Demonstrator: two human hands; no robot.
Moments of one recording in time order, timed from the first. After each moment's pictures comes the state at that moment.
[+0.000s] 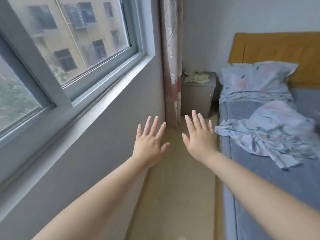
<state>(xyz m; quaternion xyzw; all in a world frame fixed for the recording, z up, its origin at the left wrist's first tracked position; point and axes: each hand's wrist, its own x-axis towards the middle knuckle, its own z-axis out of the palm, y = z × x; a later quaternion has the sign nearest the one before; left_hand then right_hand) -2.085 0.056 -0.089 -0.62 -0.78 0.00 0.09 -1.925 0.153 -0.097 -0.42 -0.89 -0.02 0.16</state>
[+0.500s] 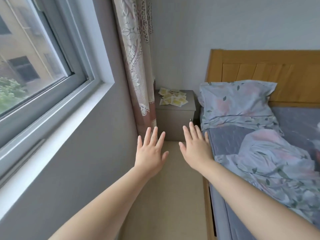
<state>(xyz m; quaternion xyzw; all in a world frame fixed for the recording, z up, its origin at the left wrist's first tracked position) -2.166 0.496 -0.110 -0.67 -0.74 -0.04 0.04 -2.005 0.565 -0.105 -0.52 -0.85 -0.01 0.09</state>
